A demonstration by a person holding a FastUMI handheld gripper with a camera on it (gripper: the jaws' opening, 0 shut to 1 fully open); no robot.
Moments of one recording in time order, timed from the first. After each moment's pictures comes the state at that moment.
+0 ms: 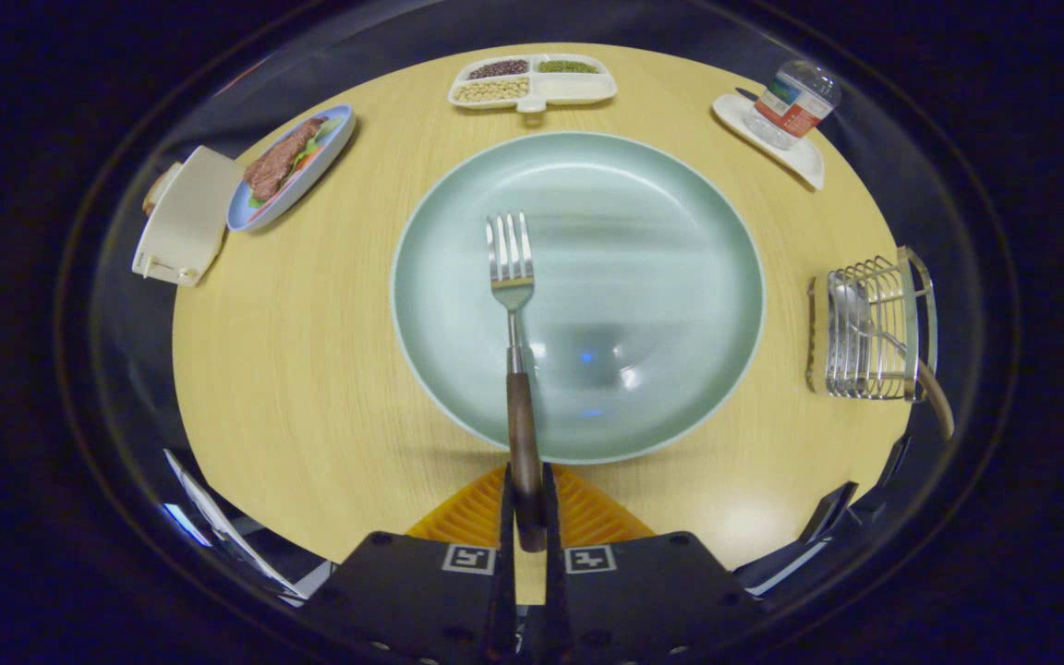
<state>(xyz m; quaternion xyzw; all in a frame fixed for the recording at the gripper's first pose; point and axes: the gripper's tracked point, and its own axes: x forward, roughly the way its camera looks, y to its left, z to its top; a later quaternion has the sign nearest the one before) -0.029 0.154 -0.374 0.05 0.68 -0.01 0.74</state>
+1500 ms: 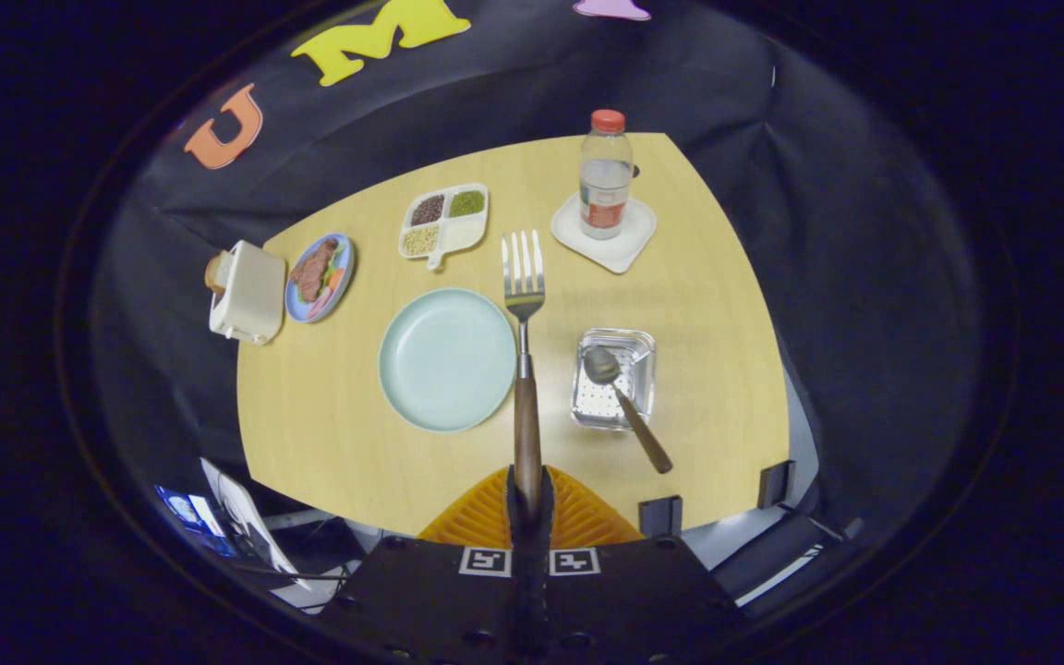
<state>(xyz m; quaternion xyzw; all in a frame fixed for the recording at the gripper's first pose) -0.052 -0.045 -0.179 0.08 0.62 0.00 0.78</state>
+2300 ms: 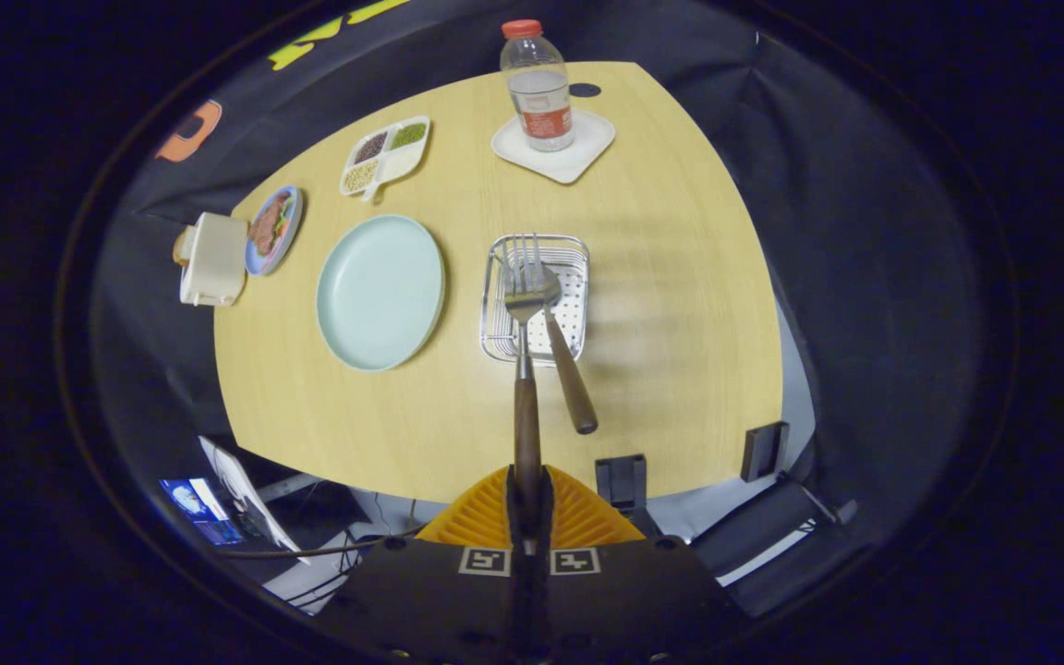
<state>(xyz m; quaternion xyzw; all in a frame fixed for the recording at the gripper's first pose) -0.086 -0.089 -0.231 0.09 0.69 0.00 0.71</state>
